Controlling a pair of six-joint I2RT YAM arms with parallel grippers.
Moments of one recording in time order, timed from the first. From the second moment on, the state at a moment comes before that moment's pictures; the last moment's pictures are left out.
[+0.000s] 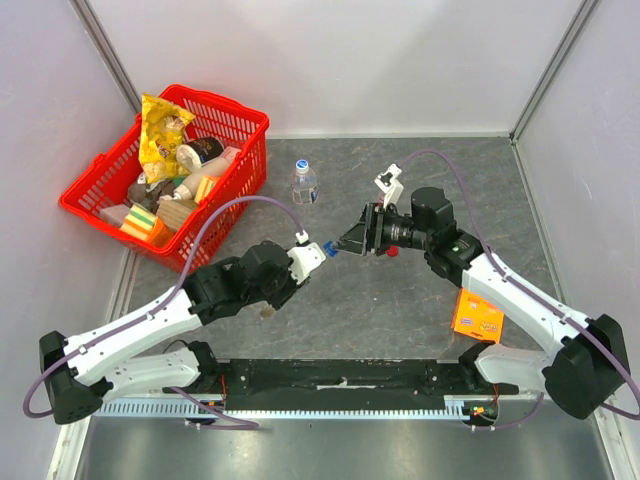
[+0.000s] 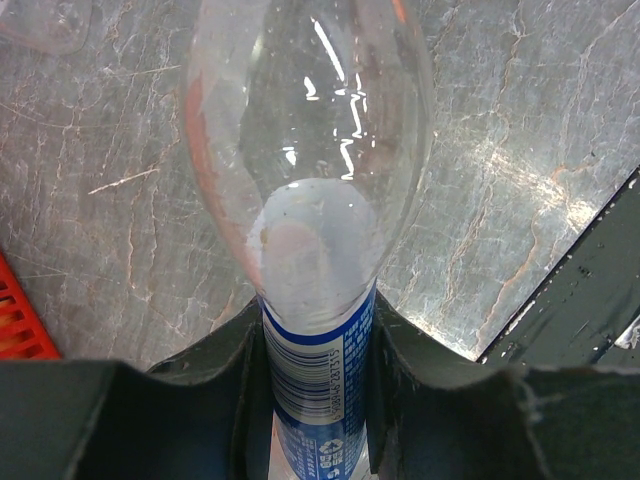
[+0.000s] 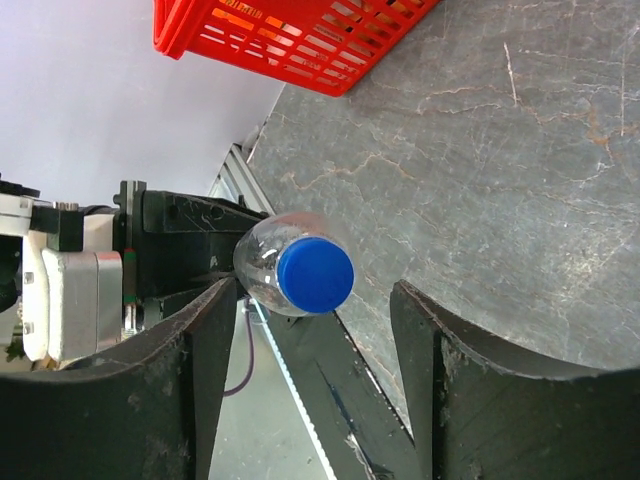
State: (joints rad) left arm -0.98 0.97 0.88 -0.69 -0.14 0.11; right arm 0.58 1.18 0.89 -0.02 -0.60 0.71
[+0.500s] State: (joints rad) left arm -0.99 0.98 0.88 -0.69 -0.14 0.11; right arm 0.59 1.24 0.86 0.06 -0.63 0.74
